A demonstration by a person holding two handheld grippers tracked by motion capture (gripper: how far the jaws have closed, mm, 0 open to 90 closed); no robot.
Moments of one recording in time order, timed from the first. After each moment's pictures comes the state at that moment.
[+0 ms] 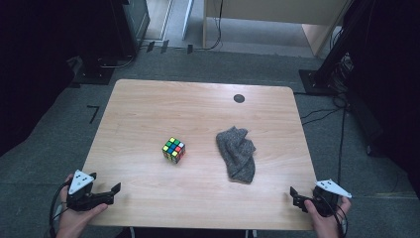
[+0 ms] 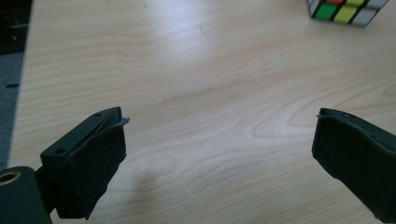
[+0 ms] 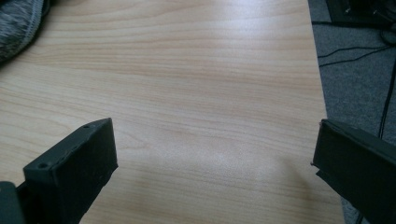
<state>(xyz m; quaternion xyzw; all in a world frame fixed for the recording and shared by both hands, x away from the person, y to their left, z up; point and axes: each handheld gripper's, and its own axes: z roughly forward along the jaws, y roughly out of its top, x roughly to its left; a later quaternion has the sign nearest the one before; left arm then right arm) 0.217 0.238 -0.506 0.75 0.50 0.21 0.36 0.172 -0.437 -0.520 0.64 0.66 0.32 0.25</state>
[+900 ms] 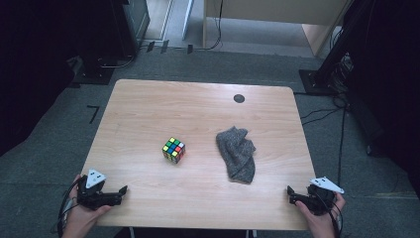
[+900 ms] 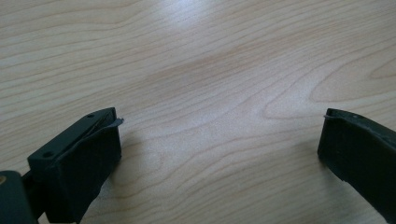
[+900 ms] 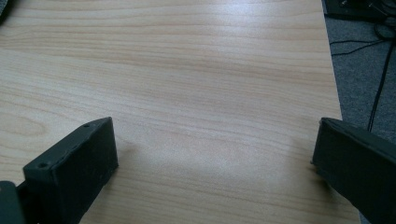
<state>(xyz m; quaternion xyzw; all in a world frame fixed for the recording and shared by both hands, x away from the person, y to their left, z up) 0.230 0.227 -0.519 0.79 0.50 0.20 0.31 0.182 -0.432 -0.527 0.64 0.67 0.29 0.25</state>
